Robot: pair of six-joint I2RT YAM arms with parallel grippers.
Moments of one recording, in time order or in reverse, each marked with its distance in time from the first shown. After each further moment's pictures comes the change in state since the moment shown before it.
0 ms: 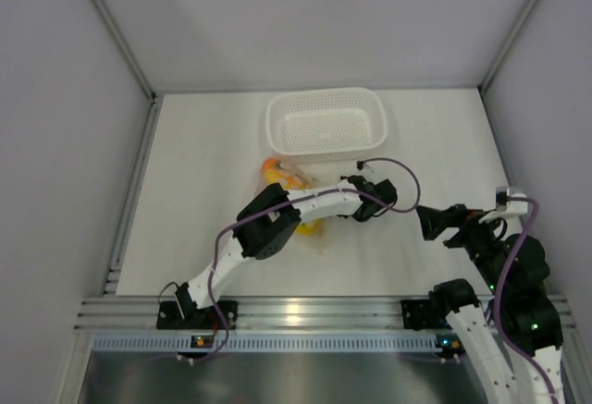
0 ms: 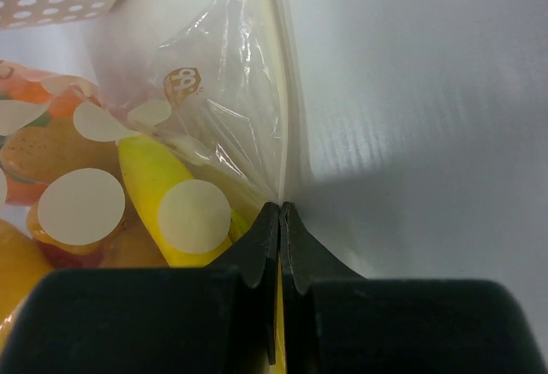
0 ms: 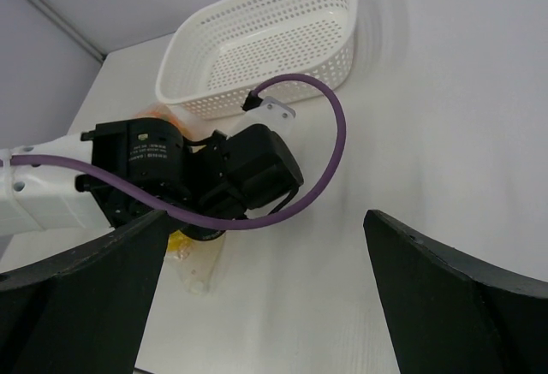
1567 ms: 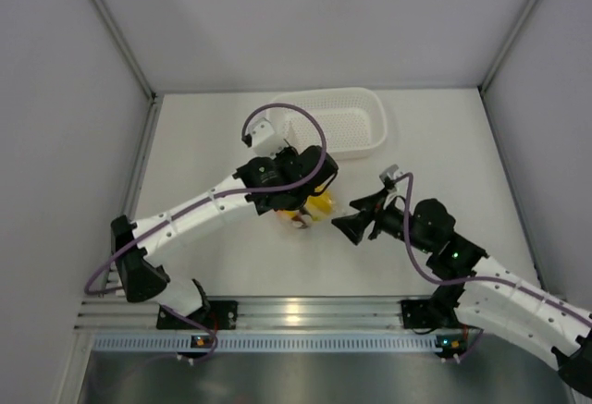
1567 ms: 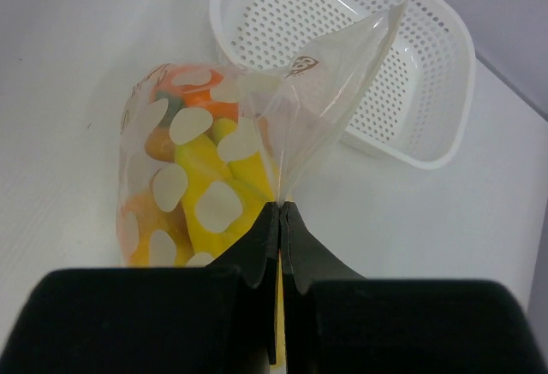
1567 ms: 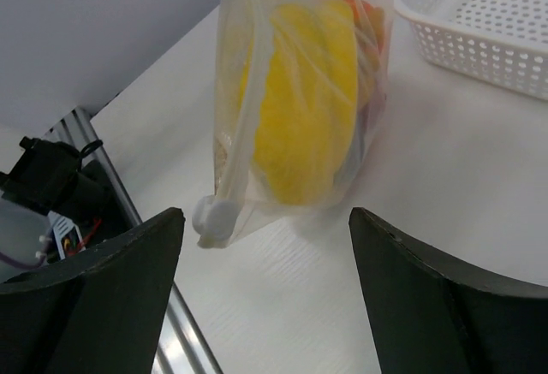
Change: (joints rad) left arm 0.026 -0.876 -0.375 -0.004 -0.101 -0.938; right arm 0.555 0.500 -0.310 0.810 -0.145 -0.060
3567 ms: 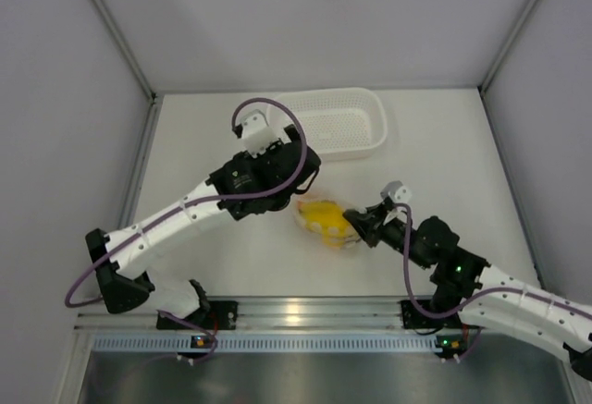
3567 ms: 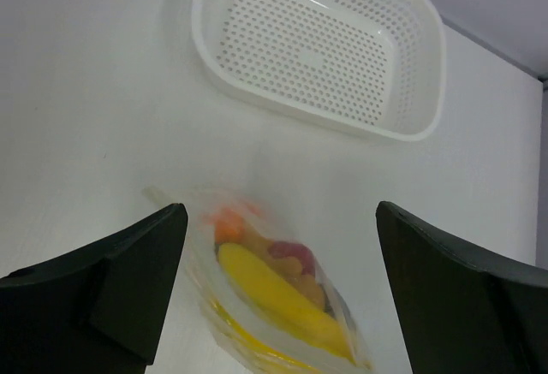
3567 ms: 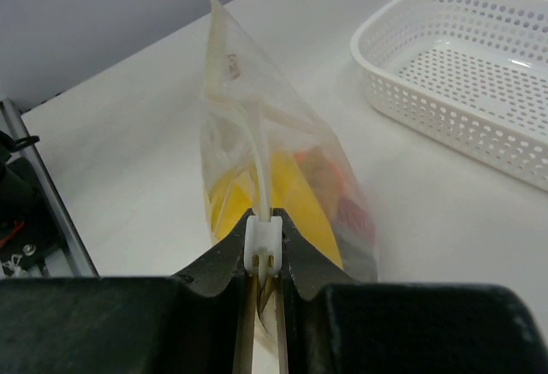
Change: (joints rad) left arm 0.002 -0.129 -0.026 0.036 0.022 0.174; right arm 0.203 -0.076 -0.095 0.156 0.292 -0.223
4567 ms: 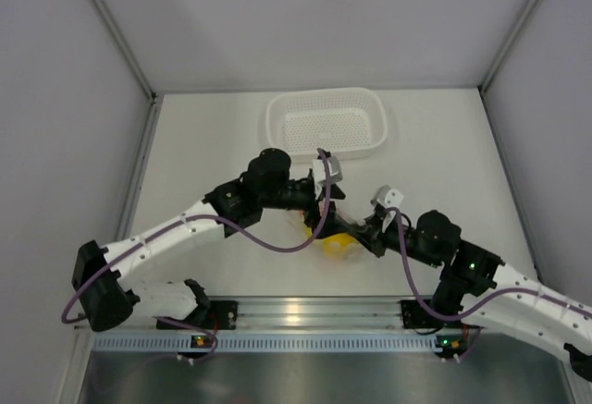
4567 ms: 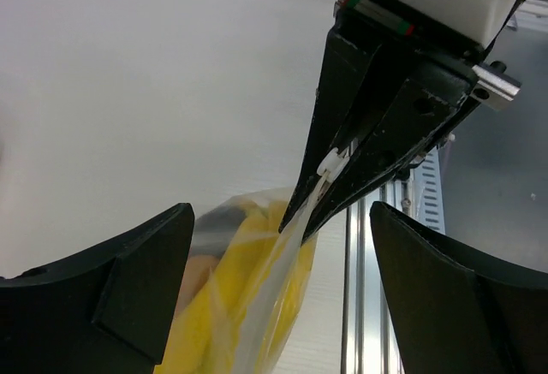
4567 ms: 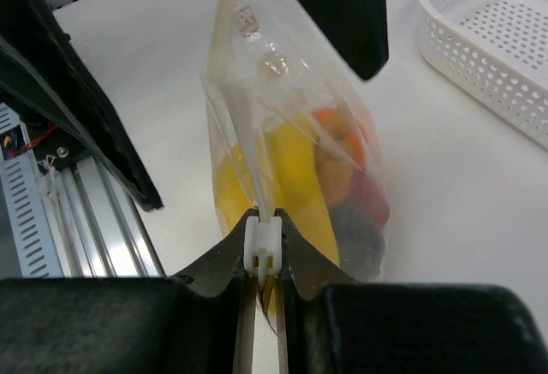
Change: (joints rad) left arm 0.129 -0.187 -0.474 0.851 1.481 1.259; right arm 0.004 -0.029 0.152 -0.384 -0.158 -0.079
